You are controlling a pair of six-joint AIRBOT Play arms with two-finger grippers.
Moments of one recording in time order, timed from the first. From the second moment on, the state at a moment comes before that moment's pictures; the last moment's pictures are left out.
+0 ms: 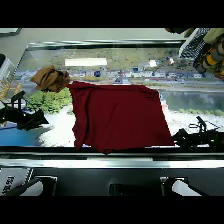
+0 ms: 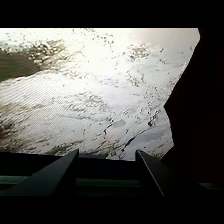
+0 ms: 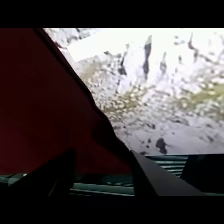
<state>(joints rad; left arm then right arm) 0.25 -1.16 0.99 1.27 -1.34 -1.54 -0.65 -1.29 0.67 -1.06 1.23 1.19</state>
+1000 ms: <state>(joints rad) 0.09 -1.12 0.50 0.82 -1.12 -1.21 -0.65 -1.29 0.57 -0.92 1.19 1.11</state>
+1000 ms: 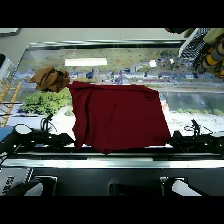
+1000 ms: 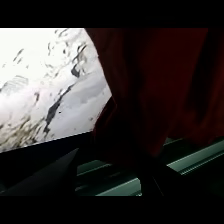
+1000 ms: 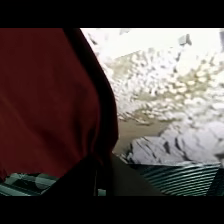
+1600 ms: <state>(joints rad) -0.02 -1.24 0.58 0.72 -1.04 -1.20 -0.63 -1.29 0.59 -0.76 1.24 1.02</state>
